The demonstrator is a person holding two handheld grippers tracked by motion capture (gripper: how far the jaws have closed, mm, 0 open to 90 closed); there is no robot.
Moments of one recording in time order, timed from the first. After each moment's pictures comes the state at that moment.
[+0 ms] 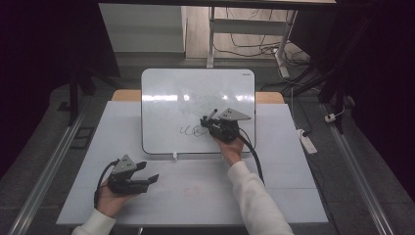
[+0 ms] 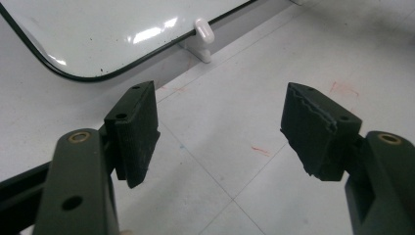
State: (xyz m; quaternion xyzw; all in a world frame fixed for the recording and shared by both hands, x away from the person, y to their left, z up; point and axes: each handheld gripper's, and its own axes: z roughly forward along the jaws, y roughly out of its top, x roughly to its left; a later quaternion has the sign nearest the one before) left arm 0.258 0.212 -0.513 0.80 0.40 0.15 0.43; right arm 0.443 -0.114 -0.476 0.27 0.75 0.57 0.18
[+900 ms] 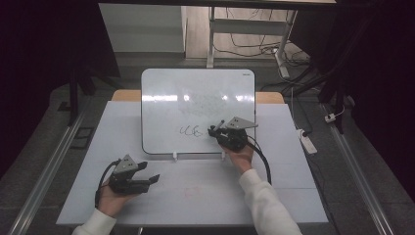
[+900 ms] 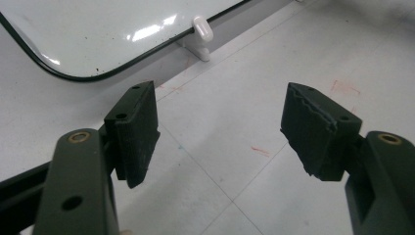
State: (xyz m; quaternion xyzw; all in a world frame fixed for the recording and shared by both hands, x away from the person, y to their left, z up) left arm 0.260 0.210 -0.514 0.80 0.40 0.14 0.42; right arm 0.423 -0.140 -0.488 0.25 0.79 0.53 0.17
